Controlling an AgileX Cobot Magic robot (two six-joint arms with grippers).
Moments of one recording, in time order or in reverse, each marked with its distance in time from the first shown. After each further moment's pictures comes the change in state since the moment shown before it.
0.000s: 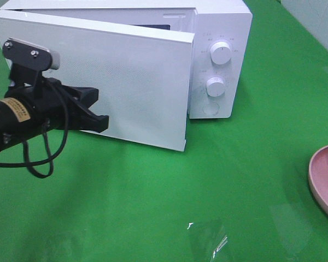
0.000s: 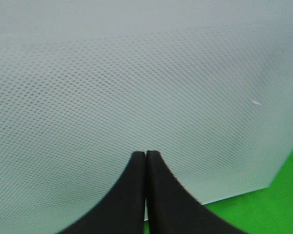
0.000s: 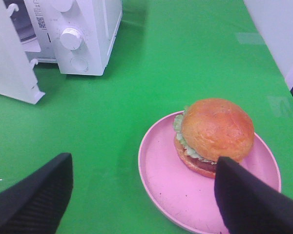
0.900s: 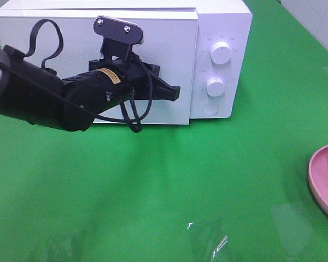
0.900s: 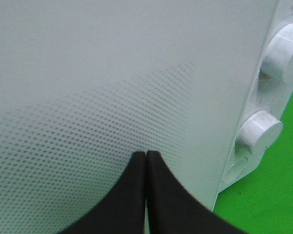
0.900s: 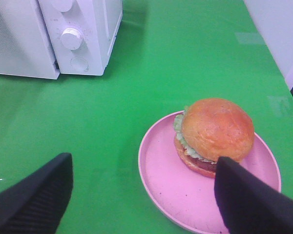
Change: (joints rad) left arm -0.147 0.275 -0.453 -0.286 0.135 0.218; right arm 0.000 0.000 0.000 0.000 0.000 0.000
